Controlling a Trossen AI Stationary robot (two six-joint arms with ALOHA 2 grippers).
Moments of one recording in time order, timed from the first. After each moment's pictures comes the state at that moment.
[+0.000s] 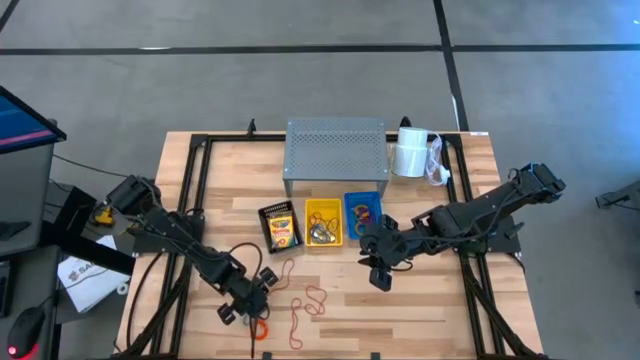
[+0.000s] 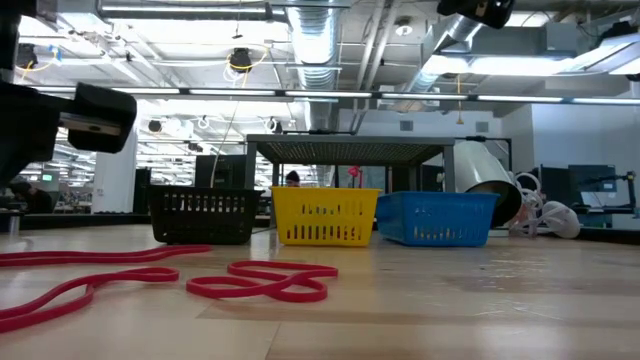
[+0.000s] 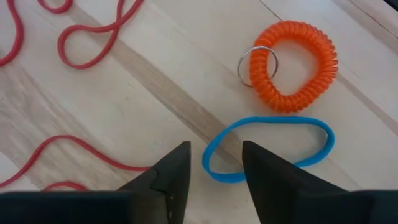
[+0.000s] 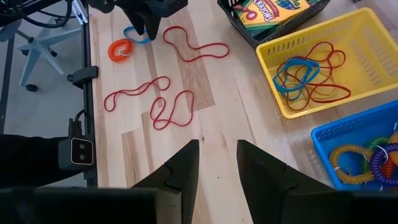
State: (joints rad) left arm -0.67 1.62 0.78 -0.28 0.02 0.18; right arm 0.43 1.44 1.27 -0.71 0.23 0.66
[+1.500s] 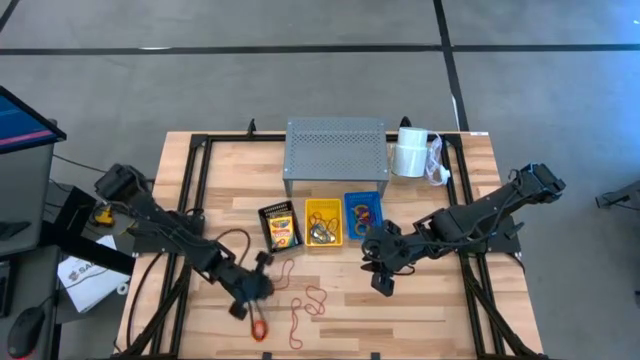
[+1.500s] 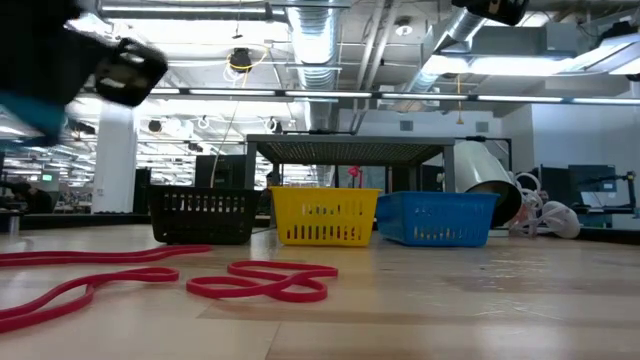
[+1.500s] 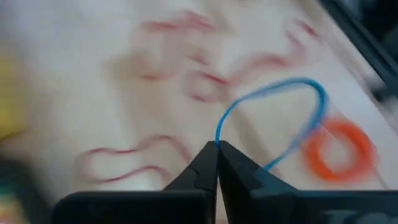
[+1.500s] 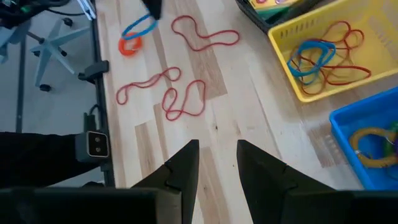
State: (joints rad) left arm -0.64 1.45 0.76 -0.23 -0.21 -0.12; right arm 0.45 1.44 1.27 -0.72 0.21 0.73
